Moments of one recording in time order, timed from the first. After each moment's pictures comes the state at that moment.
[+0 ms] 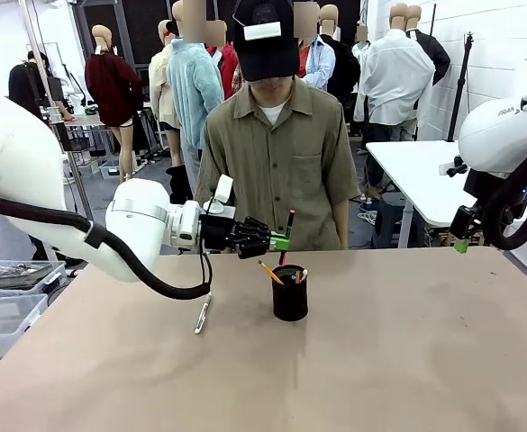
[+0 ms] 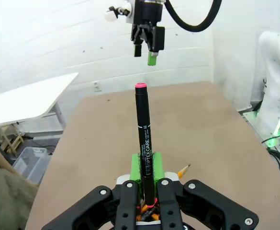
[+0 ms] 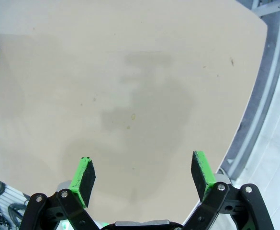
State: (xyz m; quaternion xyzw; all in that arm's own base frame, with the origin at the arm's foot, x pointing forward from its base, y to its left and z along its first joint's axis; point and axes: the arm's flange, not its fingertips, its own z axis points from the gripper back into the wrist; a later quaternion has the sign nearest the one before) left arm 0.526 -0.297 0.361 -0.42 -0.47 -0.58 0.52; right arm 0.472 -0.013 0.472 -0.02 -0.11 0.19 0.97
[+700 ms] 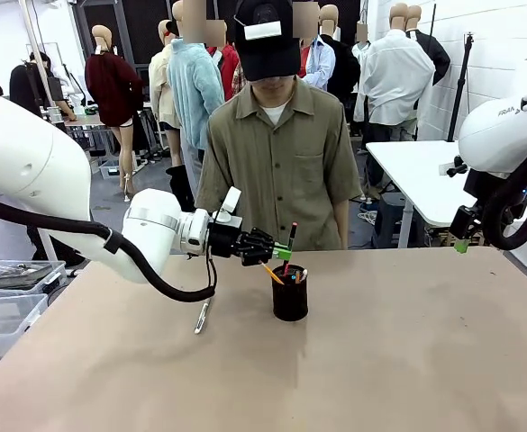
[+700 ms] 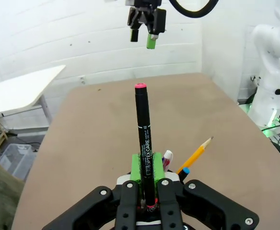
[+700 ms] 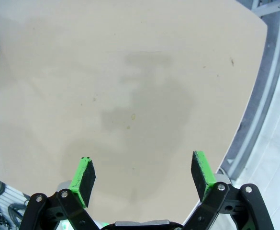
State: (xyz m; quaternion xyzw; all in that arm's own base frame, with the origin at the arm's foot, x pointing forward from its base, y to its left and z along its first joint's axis) left arm 0.563 -0.302 0.323 -0.45 -0.43 -0.59 0.52; right arm 0.472 -0.013 0.472 -0.02 -0.11 0.19 0.97
